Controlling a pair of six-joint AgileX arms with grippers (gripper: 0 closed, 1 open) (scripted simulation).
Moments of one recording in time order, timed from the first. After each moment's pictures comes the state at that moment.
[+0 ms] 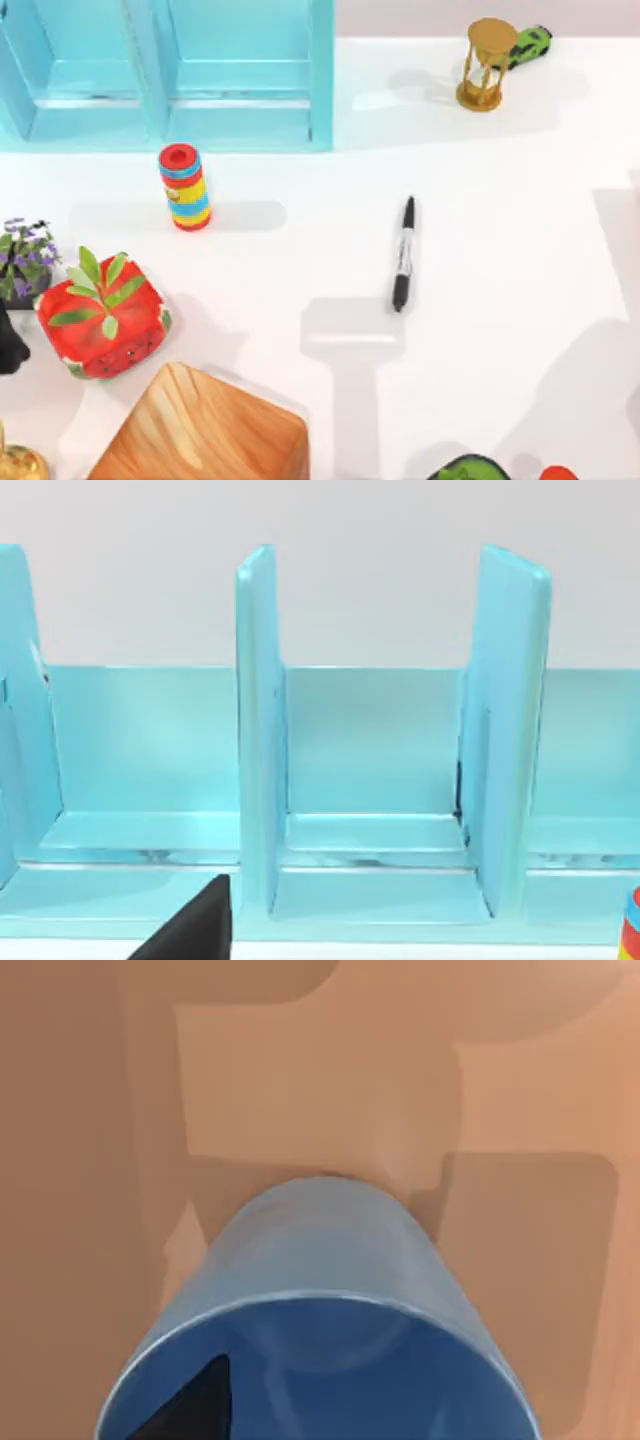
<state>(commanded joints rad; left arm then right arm) 0.00 0.00 0.00 0.00 0.00 0.00 -0.51 1.95 1.38 -0.99 0.00 -0.49</state>
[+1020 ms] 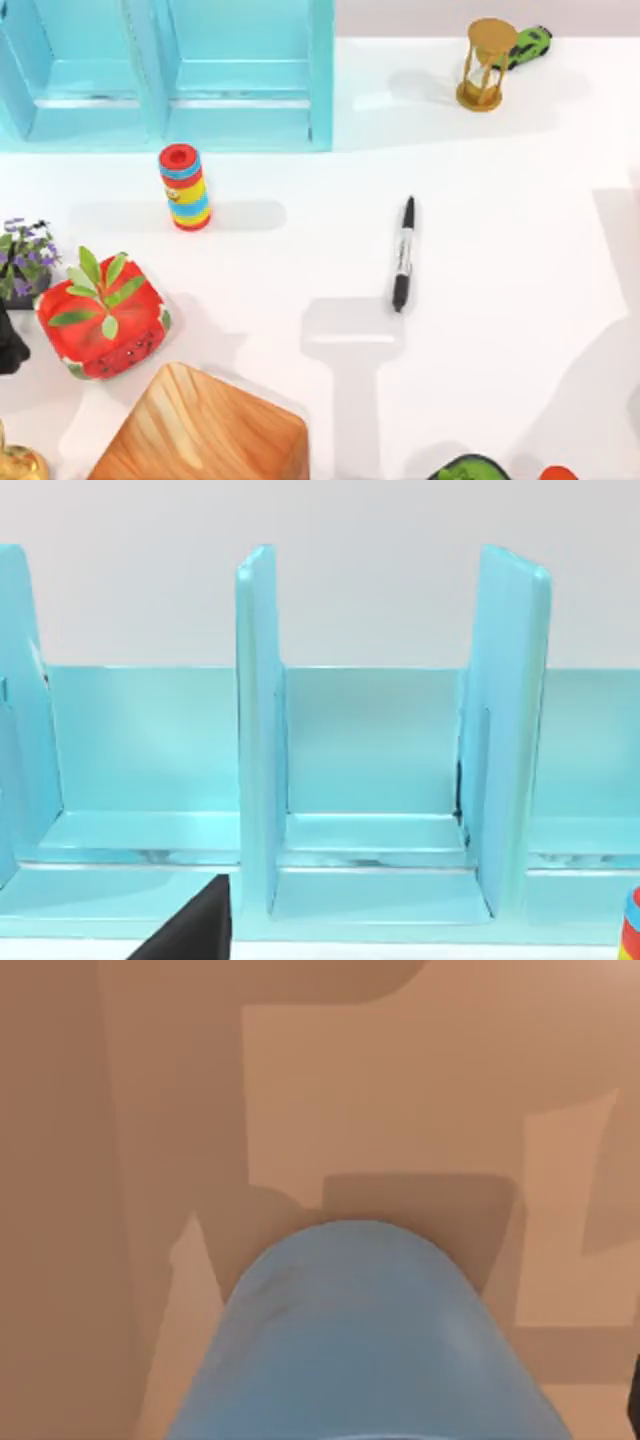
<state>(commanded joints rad) 0.00 0.00 0.00 0.00 0.00 0.00 -0.51 1.97 1.33 -0.93 0.00 -0.49</state>
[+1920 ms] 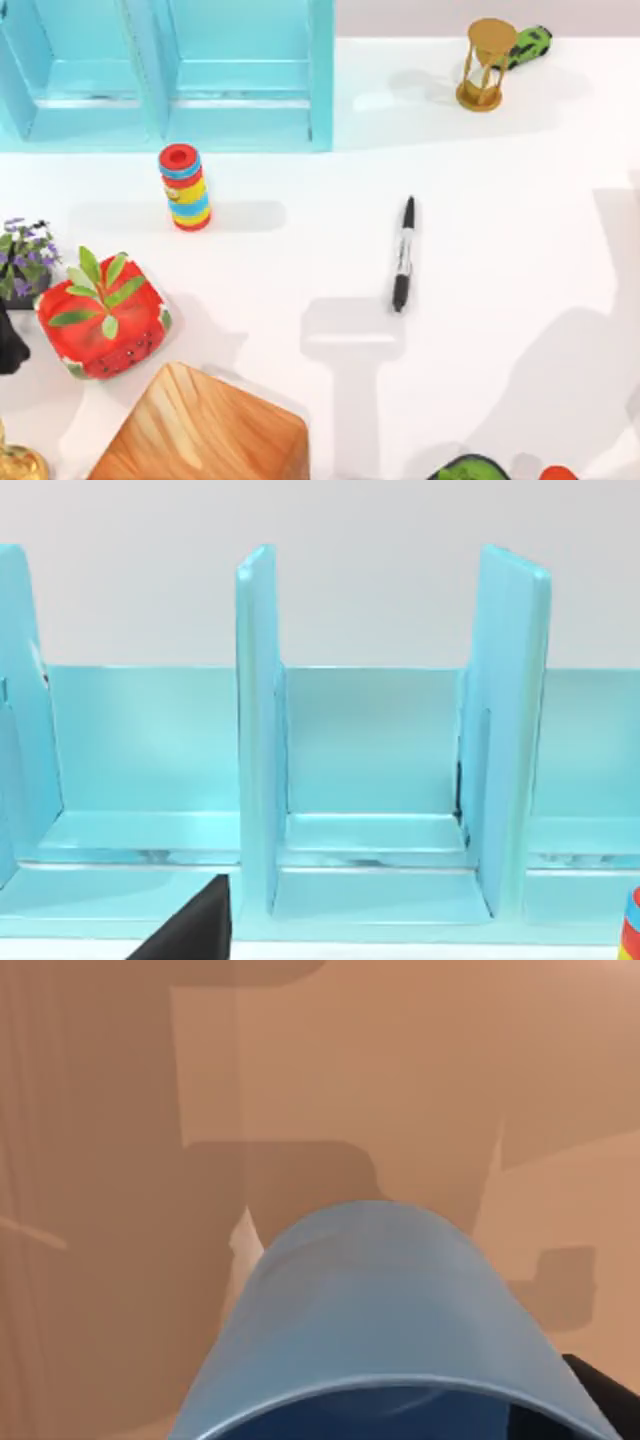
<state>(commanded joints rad) 0.00 0.00 0.00 0.00 0.00 0.00 -0.45 1.94 1.38 -1.00 0.00 -0.43</state>
